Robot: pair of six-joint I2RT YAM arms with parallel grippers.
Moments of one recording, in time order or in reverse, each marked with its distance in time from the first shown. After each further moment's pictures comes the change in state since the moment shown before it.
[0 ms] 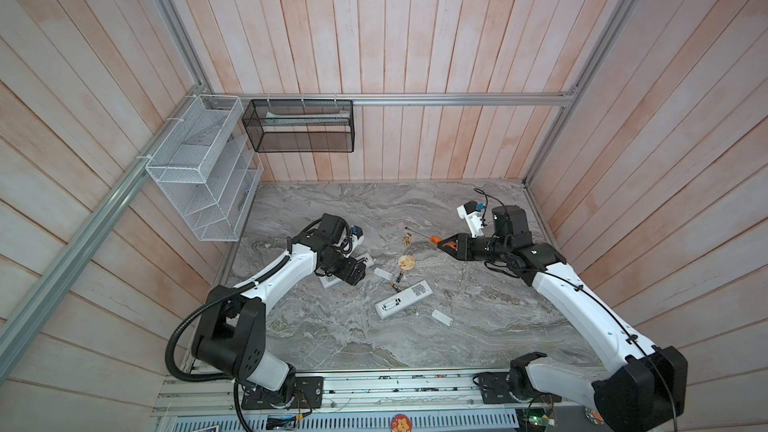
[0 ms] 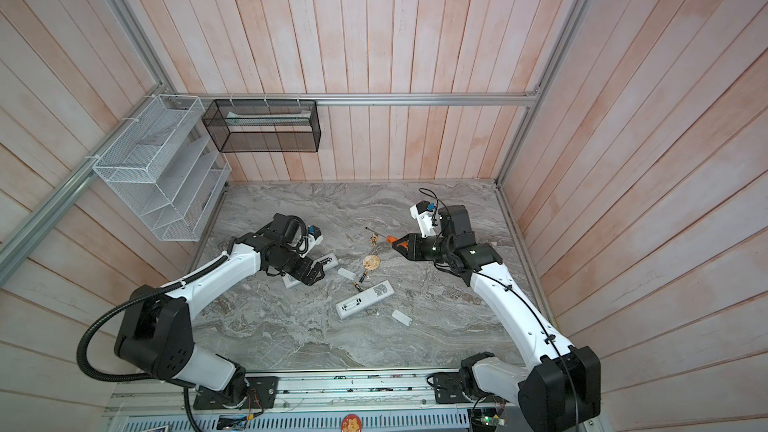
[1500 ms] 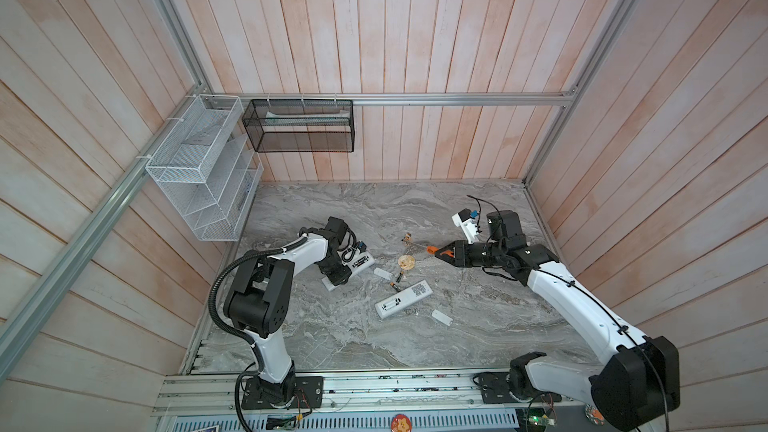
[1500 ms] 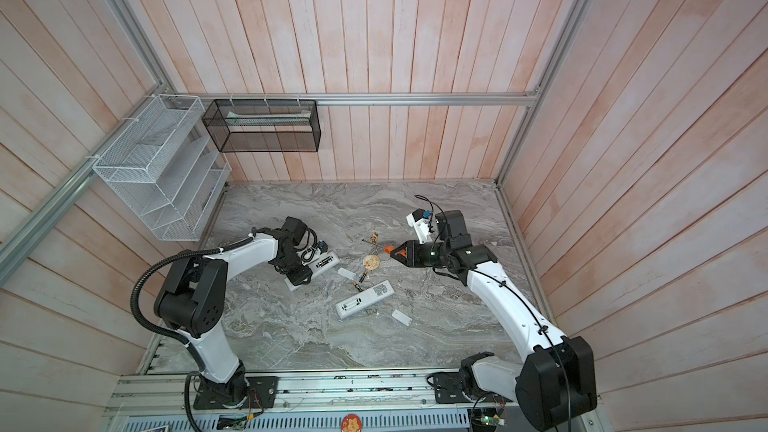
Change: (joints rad) left arm 0.034 0.238 0.069 -0.021 -0.120 0.349; right arm -0.006 0.033 -0.024 -0.024 -0.060 -0.024
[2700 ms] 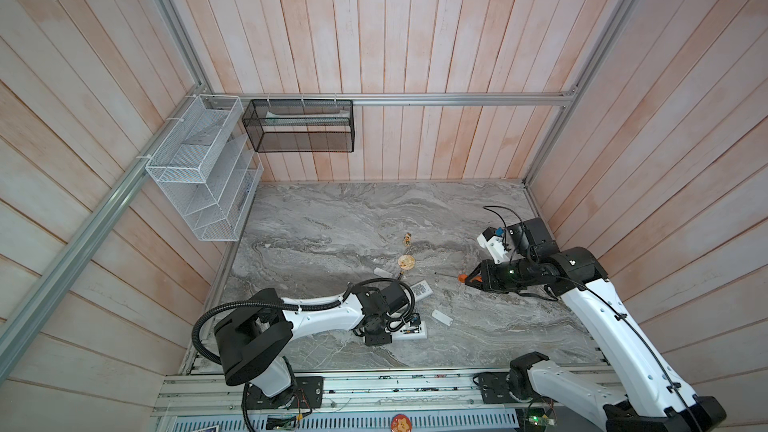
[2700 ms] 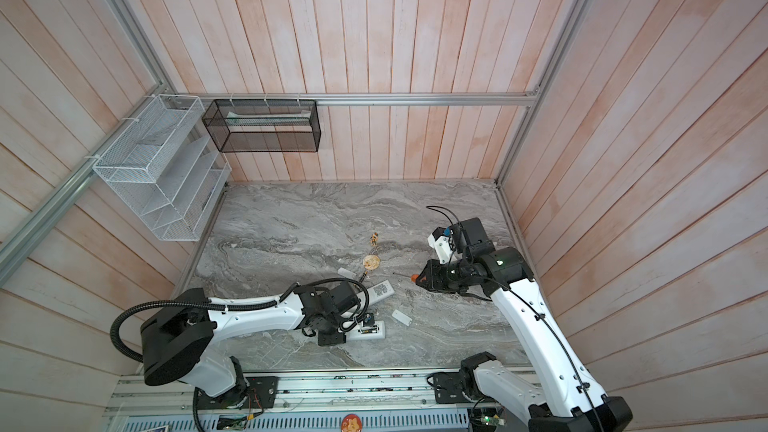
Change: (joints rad) left arm -0.690 -0.217 -0.276 0.127 -0.046 -0.127; right arm 0.025 -0.179 0.221 -0.718 0.234 -0.009
